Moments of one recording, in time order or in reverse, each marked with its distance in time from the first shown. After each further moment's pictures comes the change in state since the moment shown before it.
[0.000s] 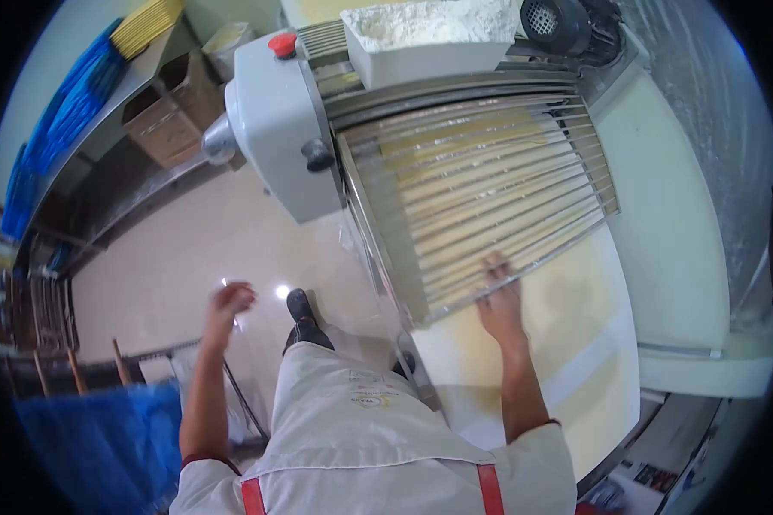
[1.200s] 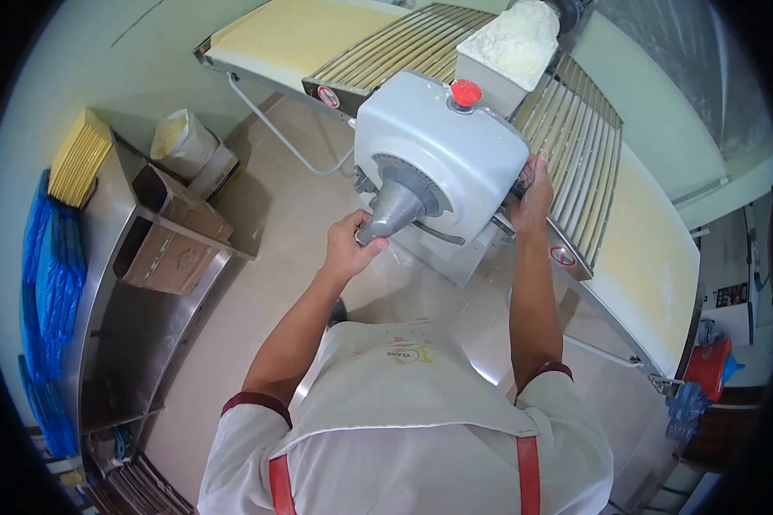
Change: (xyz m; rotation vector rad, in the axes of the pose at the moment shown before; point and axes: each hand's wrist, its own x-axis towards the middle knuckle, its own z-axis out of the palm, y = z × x) left_hand 0.319 0.109 -0.090 0.260 -0.645 0.892; right_hand 0.287 -0.264 0.075 1.297 1.057 0.682
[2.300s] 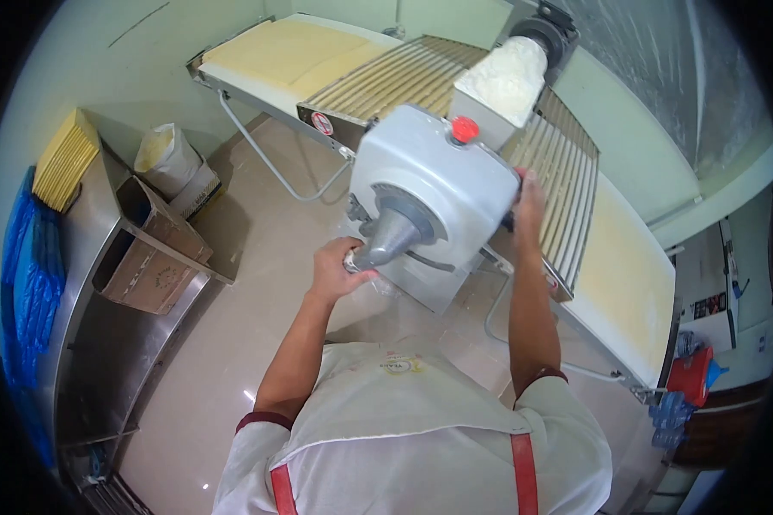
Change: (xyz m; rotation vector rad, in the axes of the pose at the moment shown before) left_hand 0.002 -0.018 -0.006 0.089 0.129 0.257; right_hand 0.011 -0.025 0.008 -0.506 0.040 -0.344
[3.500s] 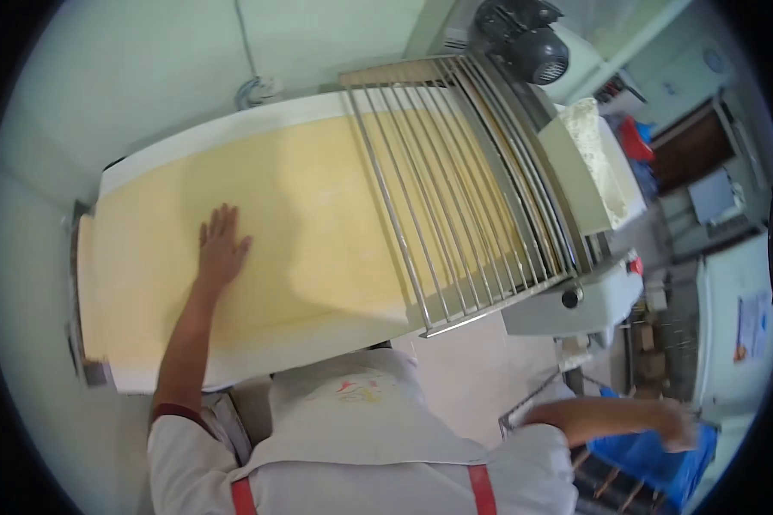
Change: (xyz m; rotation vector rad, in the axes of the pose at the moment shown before) left_hand 0.639 -0.587 -0.099 0.547 -0.800 0.443; right_hand -0.067 -0.276 0.260 -1.141 1.716 -0.563
